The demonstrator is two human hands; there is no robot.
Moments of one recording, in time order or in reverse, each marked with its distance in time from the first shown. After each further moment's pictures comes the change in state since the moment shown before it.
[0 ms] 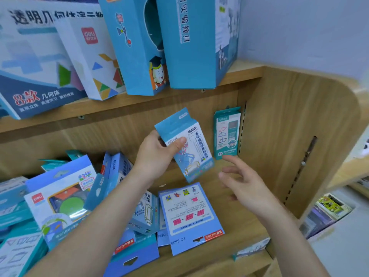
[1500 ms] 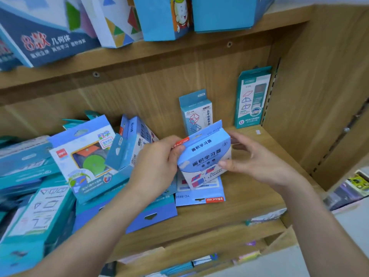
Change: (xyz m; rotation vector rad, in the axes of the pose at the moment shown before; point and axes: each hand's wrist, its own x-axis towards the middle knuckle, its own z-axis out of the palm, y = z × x) left_hand -0.084 -0.028 -0.028 0.701 -0.025 0.160; right_hand 0.005 0.010 0.014 -0.058 -0.404 -0.049
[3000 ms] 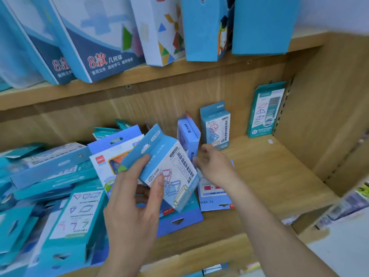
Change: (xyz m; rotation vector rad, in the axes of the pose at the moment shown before) left_hand -0.086 -0.041 -0.048 -0.235 0.568 -0.049; right_hand 0.071 -0.019 0.122 -0.423 0.260 0.054
